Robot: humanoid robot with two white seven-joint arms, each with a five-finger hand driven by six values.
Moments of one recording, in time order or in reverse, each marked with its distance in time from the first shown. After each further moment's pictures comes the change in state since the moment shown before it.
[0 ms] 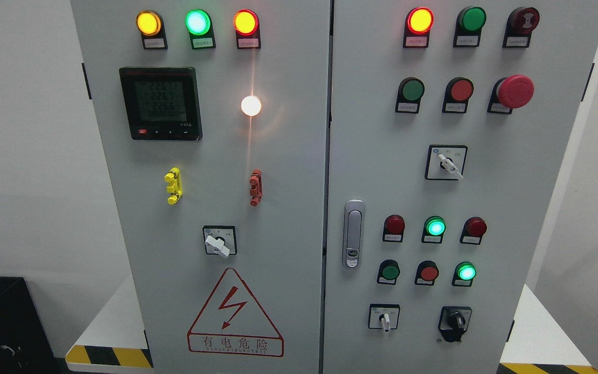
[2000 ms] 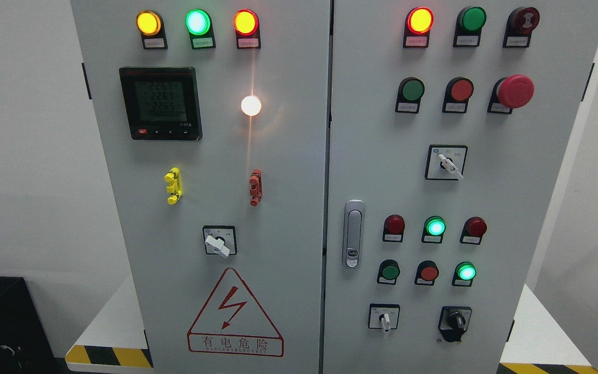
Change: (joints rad) left arm 0.000 0.000 0.000 0.000 0.000 0.000 0.000; right arm 0.025 0.003 -0.006 -0.323 0.428 -0.066 -0.125
